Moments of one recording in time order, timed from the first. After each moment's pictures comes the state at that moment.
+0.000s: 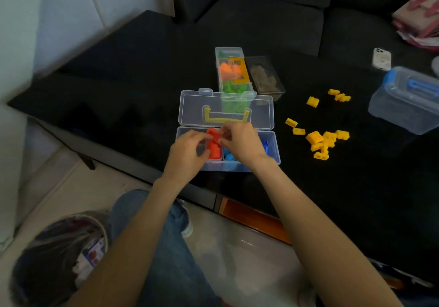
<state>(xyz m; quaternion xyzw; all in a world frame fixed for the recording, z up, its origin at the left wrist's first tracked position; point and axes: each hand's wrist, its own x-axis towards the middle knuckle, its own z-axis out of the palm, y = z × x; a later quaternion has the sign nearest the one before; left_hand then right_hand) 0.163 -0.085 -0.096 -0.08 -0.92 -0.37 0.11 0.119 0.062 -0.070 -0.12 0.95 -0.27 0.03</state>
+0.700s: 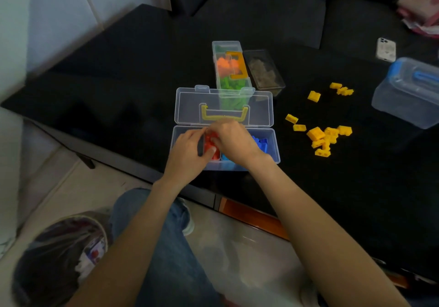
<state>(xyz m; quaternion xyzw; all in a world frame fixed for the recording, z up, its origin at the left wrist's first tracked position) 0.153 -0.079 -0.109 -0.05 -0.93 -0.35 0.07 0.112 0.057 -0.073 -0.26 0.95 -0.20 0.00</state>
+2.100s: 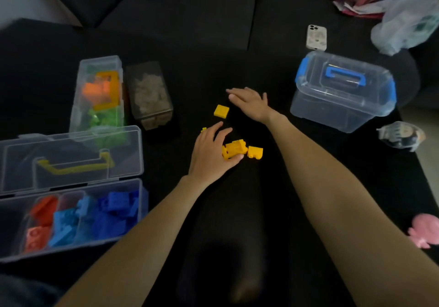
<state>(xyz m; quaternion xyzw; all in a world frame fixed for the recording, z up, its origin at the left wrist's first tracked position) 0.006 0.229 -0.165 -0.18 -0.94 -0.27 0.05 -0.105 0.399 -0.130 -0.06 0.95 -0.29 0.14</state>
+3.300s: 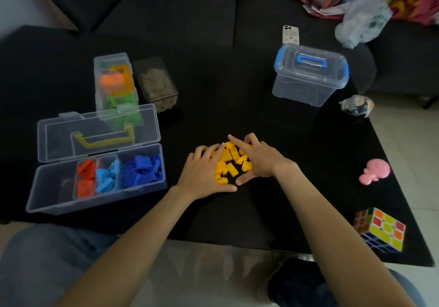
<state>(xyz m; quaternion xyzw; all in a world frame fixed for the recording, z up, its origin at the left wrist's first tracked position) 0.123 0.172 -0.143 -0.28 -0.95 -0.11 -0.05 0.124 0.364 -0.107 -0.07 0.97 -0.09 0.22</state>
